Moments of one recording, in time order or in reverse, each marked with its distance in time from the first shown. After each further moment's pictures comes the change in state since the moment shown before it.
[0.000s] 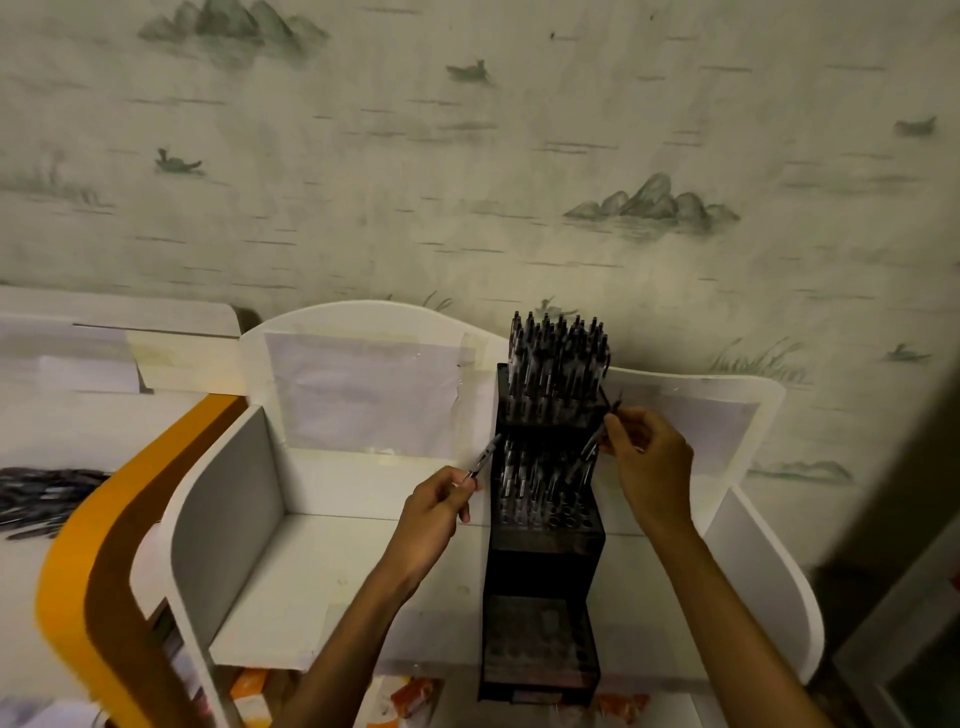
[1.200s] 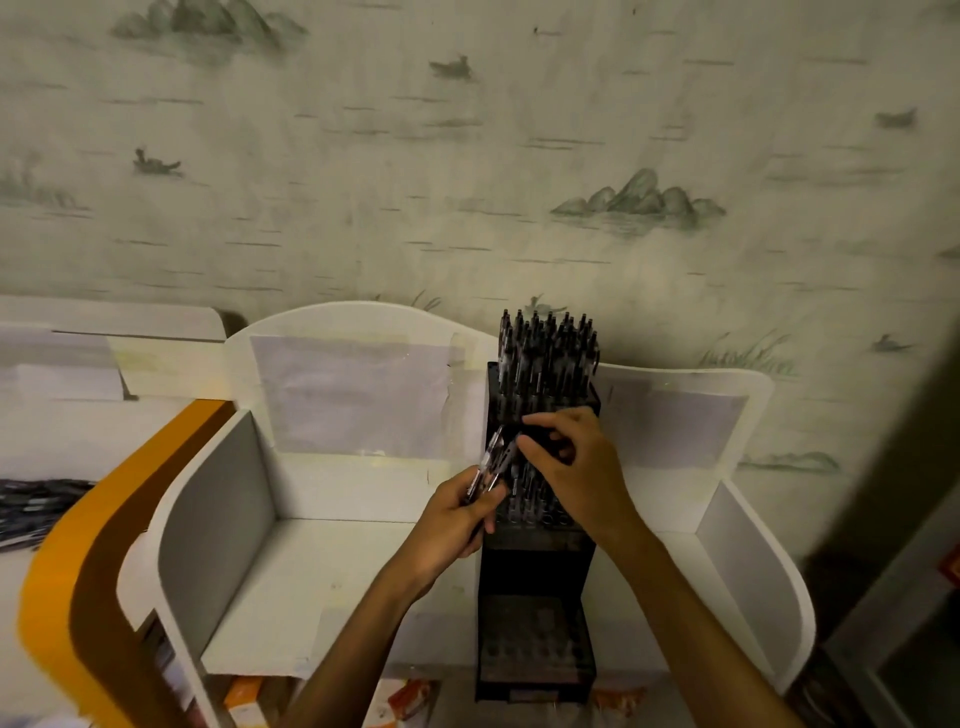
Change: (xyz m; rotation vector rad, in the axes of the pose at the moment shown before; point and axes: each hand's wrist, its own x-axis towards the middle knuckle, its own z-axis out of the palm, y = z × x) left_hand -0.005 0.020 0.018 -0.145 -0.288 0.029; right_hand -0.024 -0.026 0.034 -0.201 -0.307 -0.145
